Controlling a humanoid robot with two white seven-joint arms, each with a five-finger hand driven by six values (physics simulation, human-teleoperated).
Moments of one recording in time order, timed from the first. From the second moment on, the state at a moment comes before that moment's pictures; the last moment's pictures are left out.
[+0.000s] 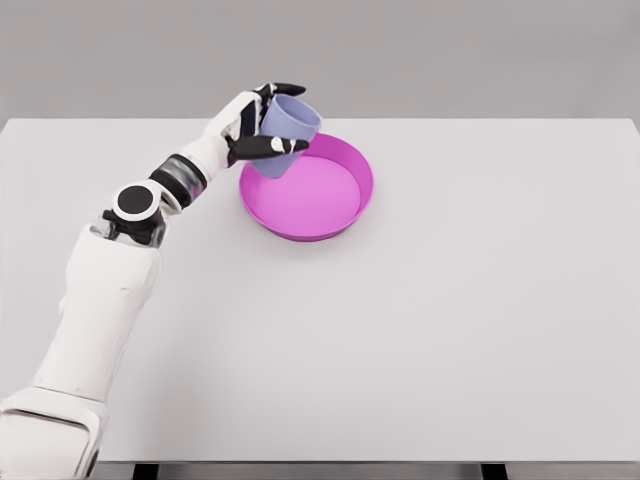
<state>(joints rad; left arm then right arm) -0.61 0.09 -0.25 -1.12 0.18 0.05 -0.38 0.00 0.00 -0.07 -0.01 0.08 -0.06 0.07</state>
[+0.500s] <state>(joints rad) -0.61 0.00 -0.15 -1.00 0.18 0.02 -0.38 0.00 0.00 -0.07 -0.01 0.08 -0.06 0.07</state>
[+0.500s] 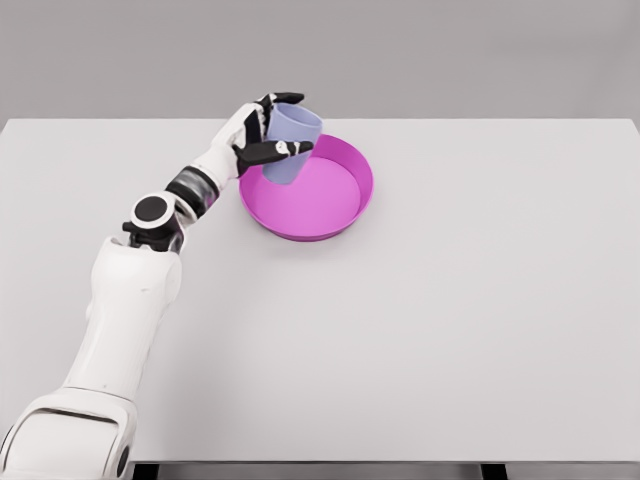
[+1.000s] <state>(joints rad) -0.61 0.00 -0.21 -0.91 0.16 -0.20 -0.38 0.00 0.00 -0.07 -0.01 0.08 -0.06 0.07</state>
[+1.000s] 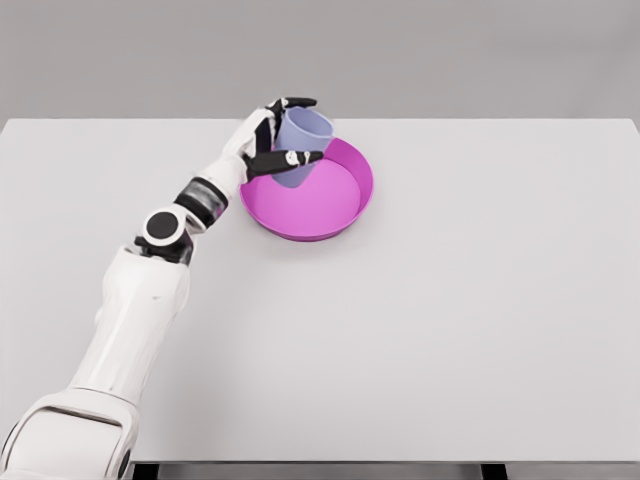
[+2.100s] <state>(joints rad) -0.61 0.00 -0.23 -0.85 0.17 -0.19 -0.38 0.00 0.00 -0.07 -0.01 0.08 -0.06 0.07</state>
